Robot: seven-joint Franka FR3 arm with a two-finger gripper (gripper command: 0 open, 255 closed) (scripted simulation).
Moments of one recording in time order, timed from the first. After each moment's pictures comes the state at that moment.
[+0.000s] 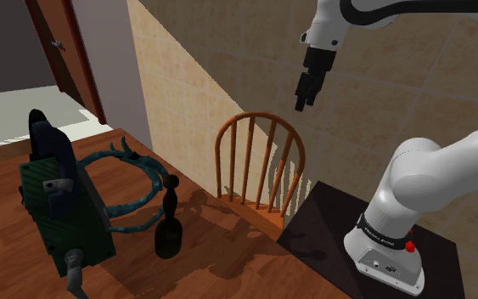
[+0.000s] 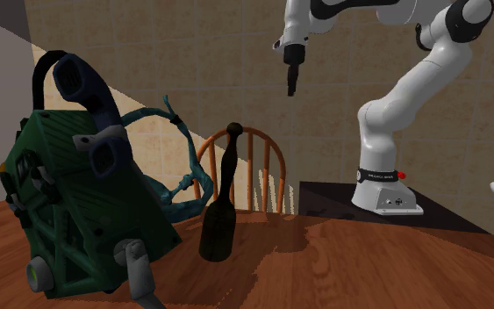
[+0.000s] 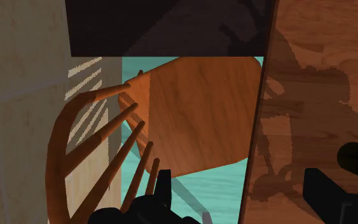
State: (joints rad) arm 0.01 -0.81 -0.05 -2.44 0.04 1.68 -0.04
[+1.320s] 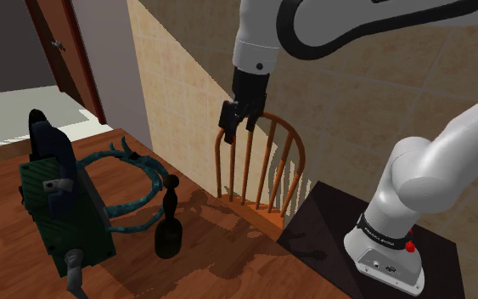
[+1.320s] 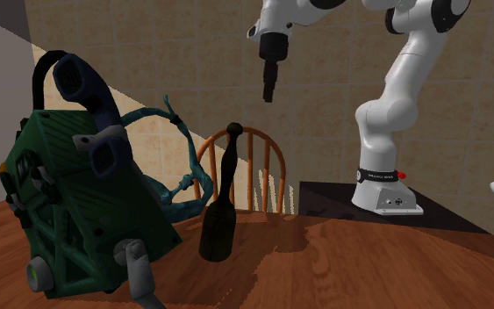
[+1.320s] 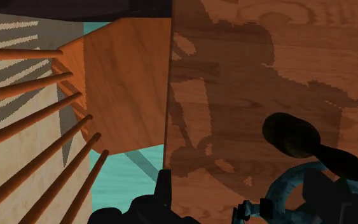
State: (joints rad) arm 0.12 -0.46 0.36 -2.28 0.16 1.94 0.37
